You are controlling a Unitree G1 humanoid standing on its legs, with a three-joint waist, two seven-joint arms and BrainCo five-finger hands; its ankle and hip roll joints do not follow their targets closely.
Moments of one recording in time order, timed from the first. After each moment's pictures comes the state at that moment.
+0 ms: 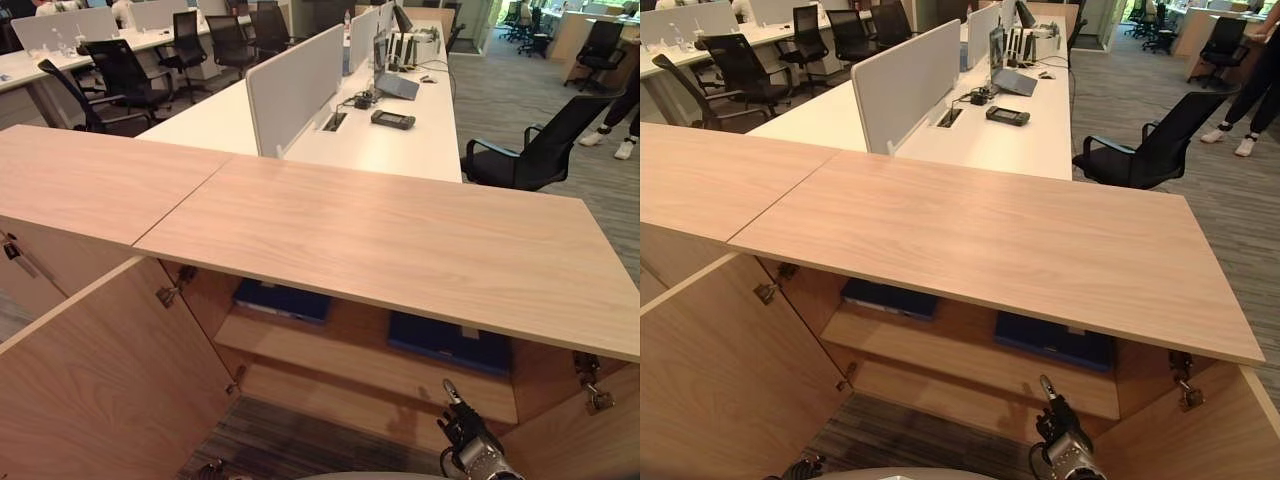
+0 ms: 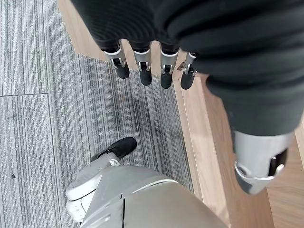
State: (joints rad) left arm 0.08 0.35 -0.31 1.18 0.03 -0.09 -0.06; right arm -0.07 -0.23 0.06 1.07 0.68 -0.10 -0.04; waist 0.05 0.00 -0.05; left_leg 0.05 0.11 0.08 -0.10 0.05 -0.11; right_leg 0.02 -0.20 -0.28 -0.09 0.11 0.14
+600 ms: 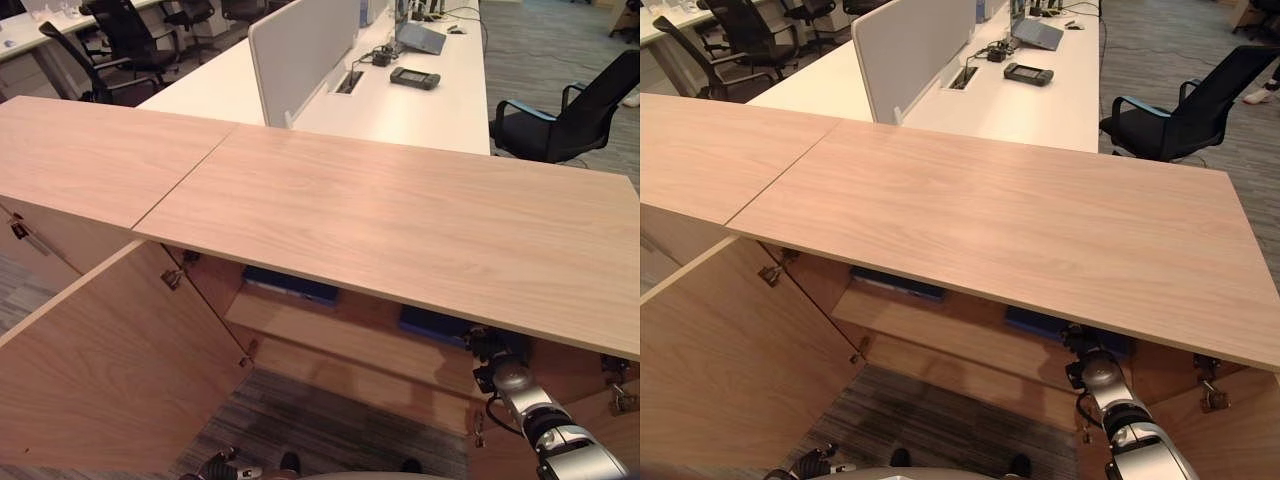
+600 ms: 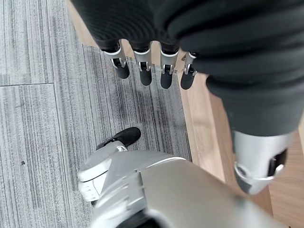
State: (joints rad) left arm 0.05 0.33 -0.29 1.13 0.05 -0.13 -0.10; right arm -0.35 -0.47 0.27 1.11 0.01 -0.05 -0.13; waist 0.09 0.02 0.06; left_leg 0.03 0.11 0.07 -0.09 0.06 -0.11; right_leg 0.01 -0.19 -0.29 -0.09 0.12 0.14
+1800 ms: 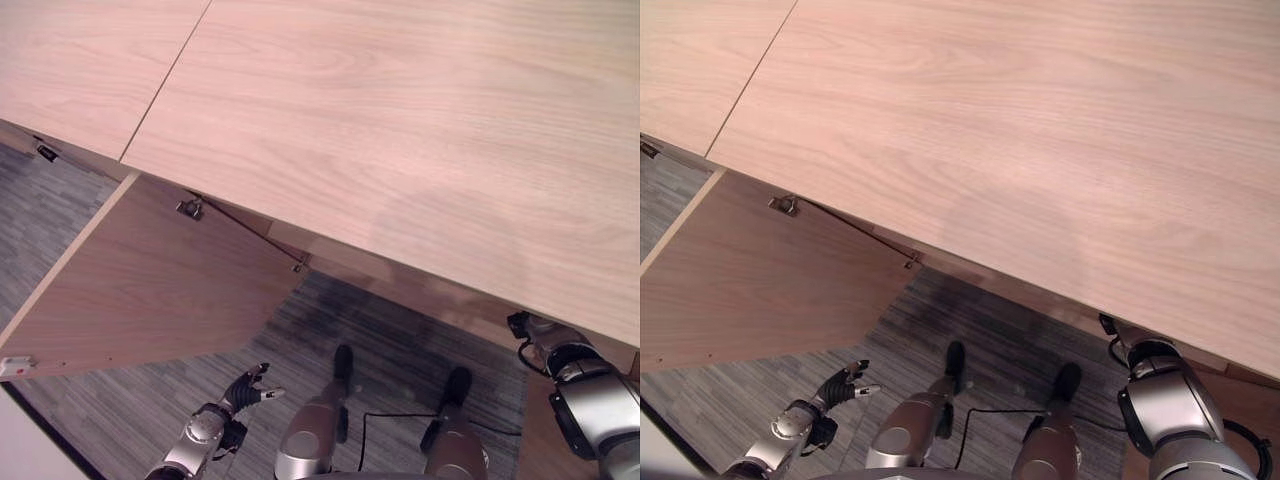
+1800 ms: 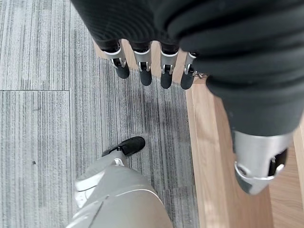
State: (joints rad) left arm -0.01 0.40 -0.40 0.82 -0.15 -0.18 -0.10; right arm -0.66 -0.64 0.27 1.30 0.07 -0.04 -0.18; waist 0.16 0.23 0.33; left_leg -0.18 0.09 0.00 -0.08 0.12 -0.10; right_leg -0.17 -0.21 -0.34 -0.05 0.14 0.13
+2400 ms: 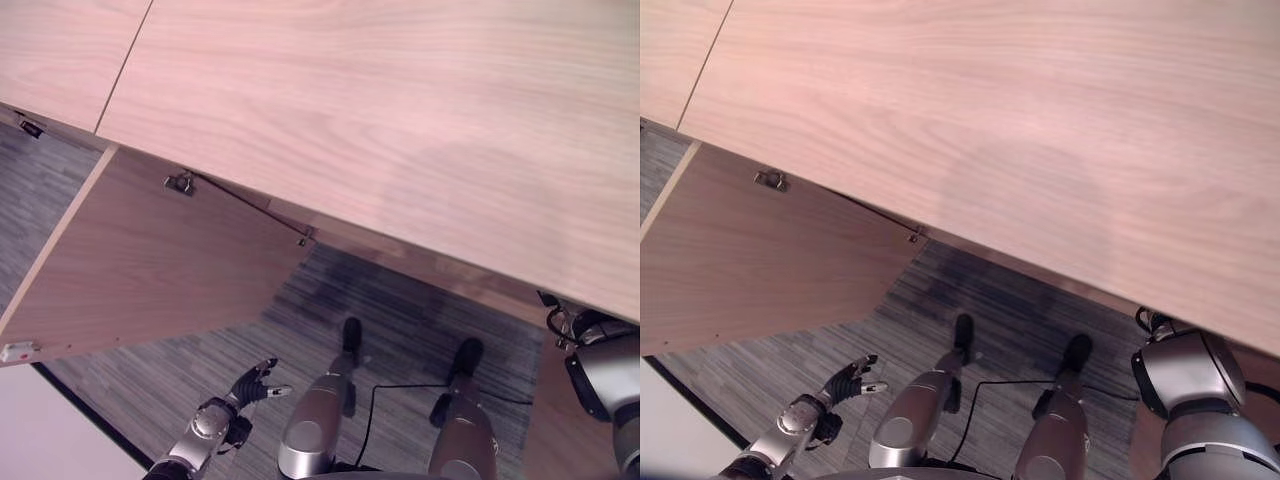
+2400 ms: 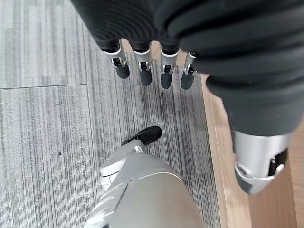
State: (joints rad) left arm -0.04 0.41 -0.47 0.78 -0.15 -0.20 -0.12; right arm -0.87 -0.74 0.36 1.42 0.09 -0.02 -0.19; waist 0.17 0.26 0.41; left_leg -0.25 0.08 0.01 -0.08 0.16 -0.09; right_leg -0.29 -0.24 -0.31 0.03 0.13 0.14
